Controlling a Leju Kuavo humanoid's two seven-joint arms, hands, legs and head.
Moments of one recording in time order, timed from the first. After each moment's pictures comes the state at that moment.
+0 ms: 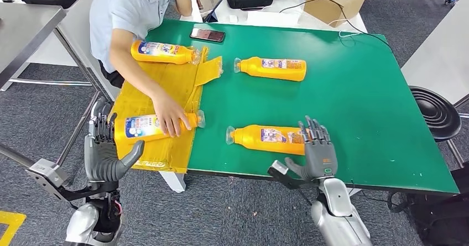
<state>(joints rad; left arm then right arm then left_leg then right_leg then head) 0.01 -0.09 -0.10 -1.68 0.21 0.00 -0.46 -0.27 -0.02 0.25 -0.90 1.15 -0.69 -0.09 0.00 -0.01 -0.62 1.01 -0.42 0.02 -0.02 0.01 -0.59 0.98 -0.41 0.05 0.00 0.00</state>
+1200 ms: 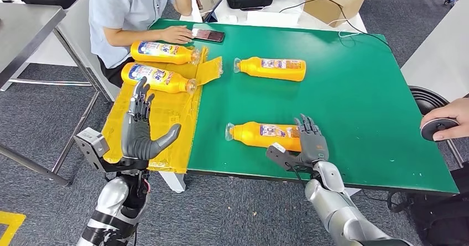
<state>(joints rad) -0.19 -0.11 -0.28 -1.51 0.19 0.05 -0.43 -0.57 0.06 0.14 -0.38 1.07 -0.59 -0.19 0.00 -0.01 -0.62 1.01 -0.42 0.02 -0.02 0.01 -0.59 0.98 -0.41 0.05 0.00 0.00</state>
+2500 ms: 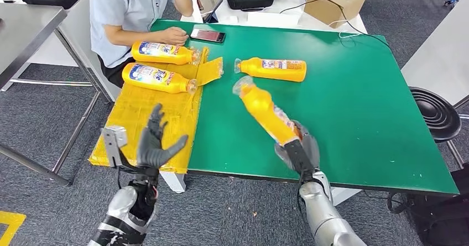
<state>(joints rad) -0.16 -0.12 -0.31 -1.35 0.36 0.12 -0.24 -0.46 0.17 -0.06 -0.58 0.39 -0.37 -0.60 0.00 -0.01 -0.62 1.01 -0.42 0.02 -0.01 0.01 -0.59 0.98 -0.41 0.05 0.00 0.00</state>
